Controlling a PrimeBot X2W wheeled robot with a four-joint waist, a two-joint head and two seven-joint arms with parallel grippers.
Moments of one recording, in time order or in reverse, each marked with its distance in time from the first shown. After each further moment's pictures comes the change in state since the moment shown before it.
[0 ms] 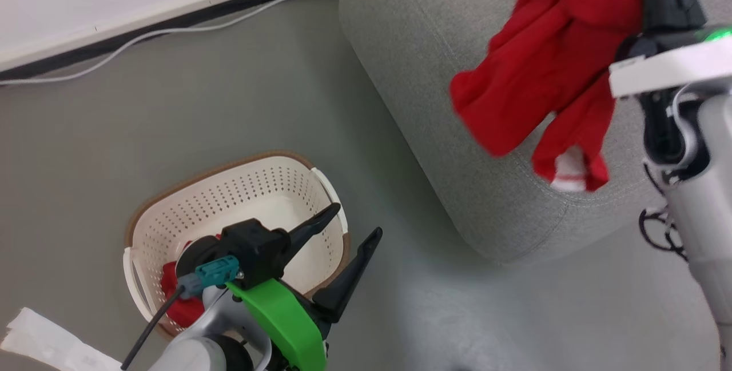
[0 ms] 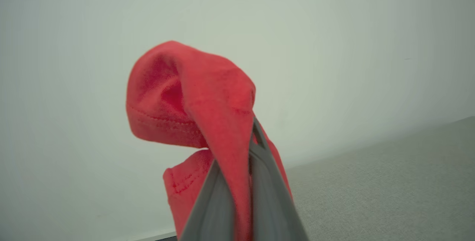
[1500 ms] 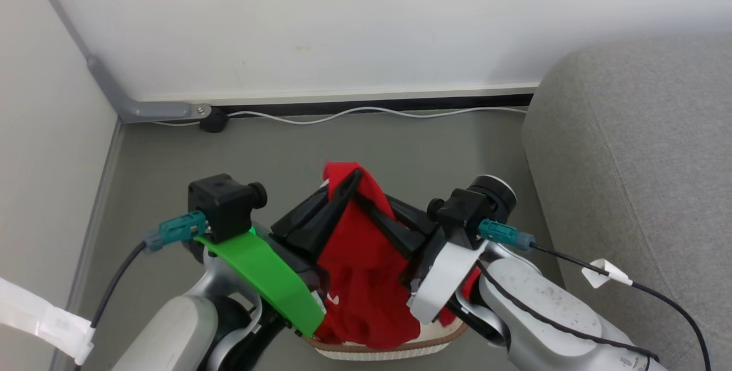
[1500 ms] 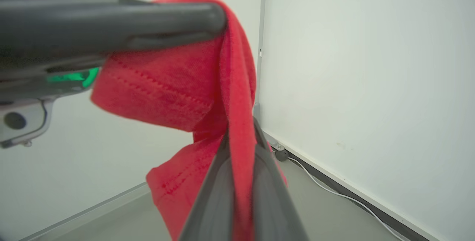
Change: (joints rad) left arm -0.078 -0.062 0.062 0.061 -0.138 -0.052 -0.035; right arm 0.141 0.173 0.543 0.120 -0.231 0.163 0.002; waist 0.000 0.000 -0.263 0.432
